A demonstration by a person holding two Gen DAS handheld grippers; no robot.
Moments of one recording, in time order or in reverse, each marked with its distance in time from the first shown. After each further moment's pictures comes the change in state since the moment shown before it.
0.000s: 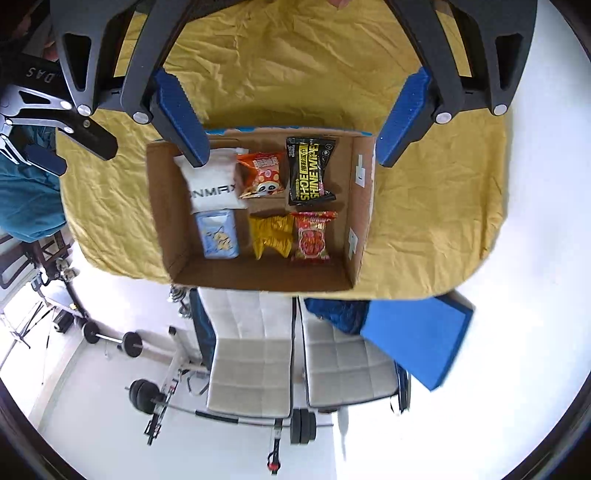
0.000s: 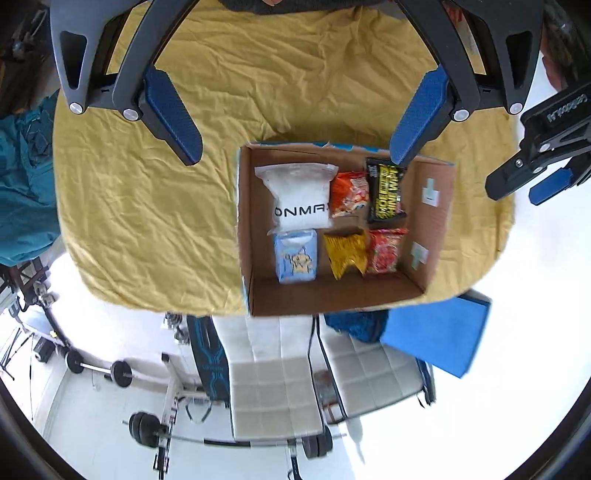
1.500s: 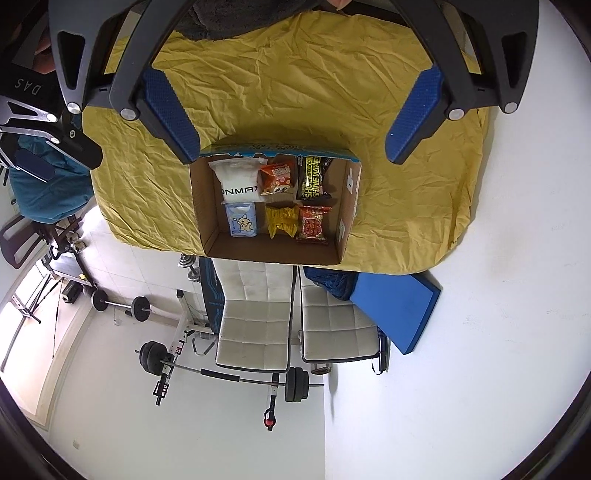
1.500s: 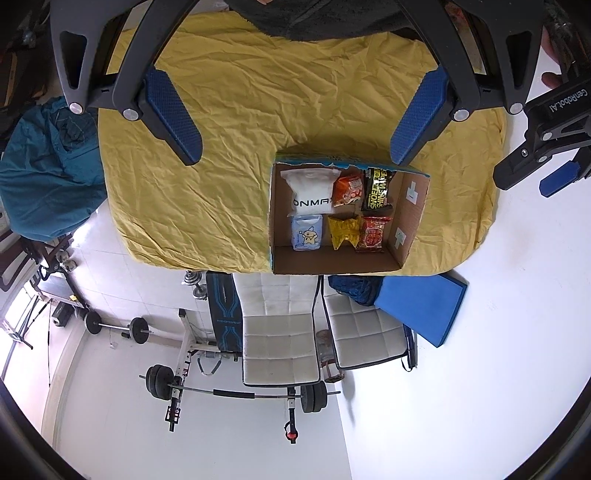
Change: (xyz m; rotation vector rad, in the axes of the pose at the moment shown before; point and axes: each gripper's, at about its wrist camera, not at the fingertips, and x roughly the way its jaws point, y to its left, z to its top) left arm -0.144 -0.017 -0.058 -0.039 -0.169 -0.004; right arm -0.148 0.001 -0.050 -0.050 -0.150 -0.058
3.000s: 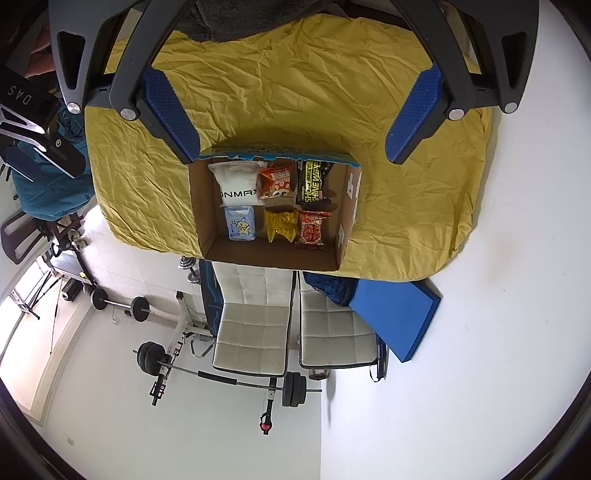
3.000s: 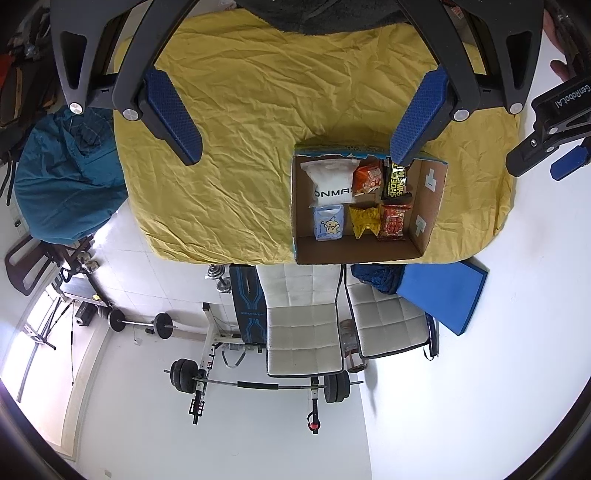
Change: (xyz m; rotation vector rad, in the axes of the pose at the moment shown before) left arm 0.002 0.008 -0.003 -0.026 0.016 -0.004; right arm -0.010 -0.002 -0.002 0.044 -0.041 -0.092
